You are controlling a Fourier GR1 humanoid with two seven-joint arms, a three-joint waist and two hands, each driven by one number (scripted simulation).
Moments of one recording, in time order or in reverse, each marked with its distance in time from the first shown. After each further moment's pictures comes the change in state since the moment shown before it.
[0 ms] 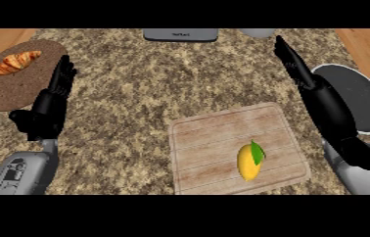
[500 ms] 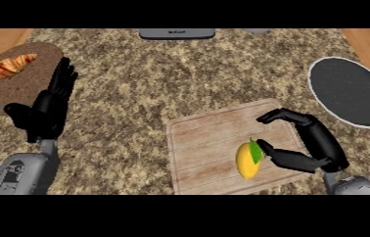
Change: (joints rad) left arm 0.010 -0.019 0.018 -0.025 0.040 -0.002 0.093; right arm 0.246 0.010 0.022 0.111 -0.064 0.104 -0.143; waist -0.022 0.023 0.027
